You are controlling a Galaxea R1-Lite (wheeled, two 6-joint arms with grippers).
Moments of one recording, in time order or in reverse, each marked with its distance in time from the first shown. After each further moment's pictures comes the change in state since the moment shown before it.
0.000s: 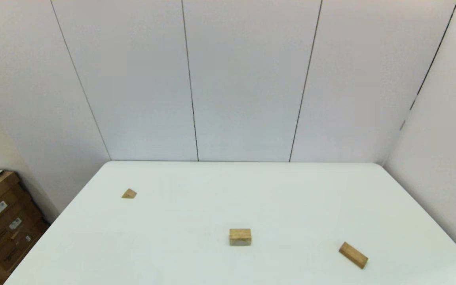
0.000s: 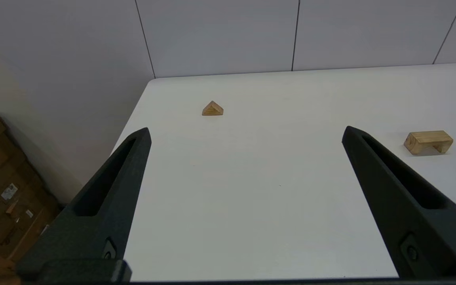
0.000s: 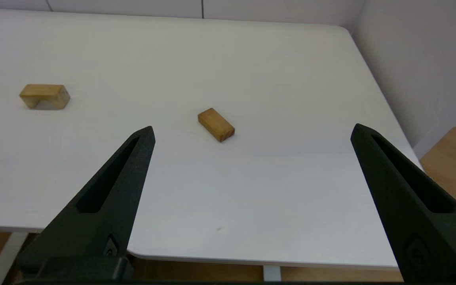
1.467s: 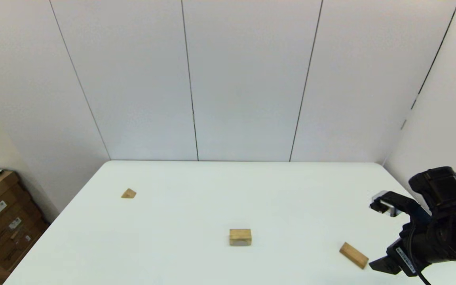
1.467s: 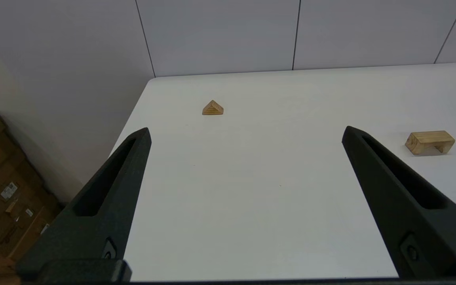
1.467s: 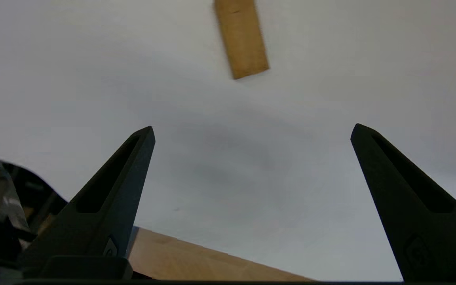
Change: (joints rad) left arm 0.000 0.000 0.000 0.000 0.000 -0.002; right arm 0.049 1.649 -0.493 -0.162 0.053 -0.356
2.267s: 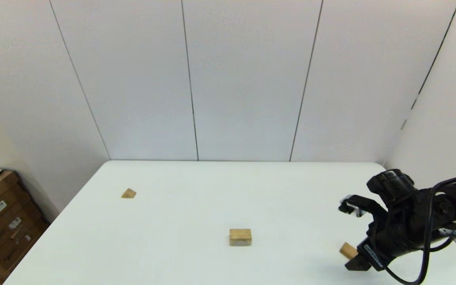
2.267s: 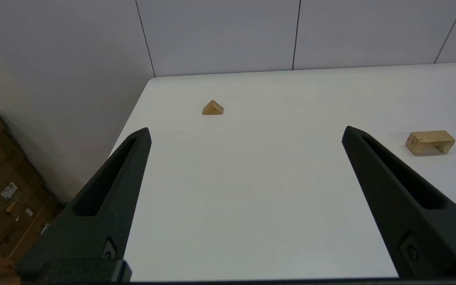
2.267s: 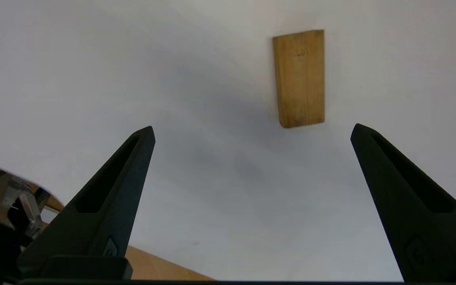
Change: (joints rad) left arm 0.000 0.000 0.000 0.000 0.000 0.000; right arm 0.069 0.238 -0.114 -0.011 0.026 0.003
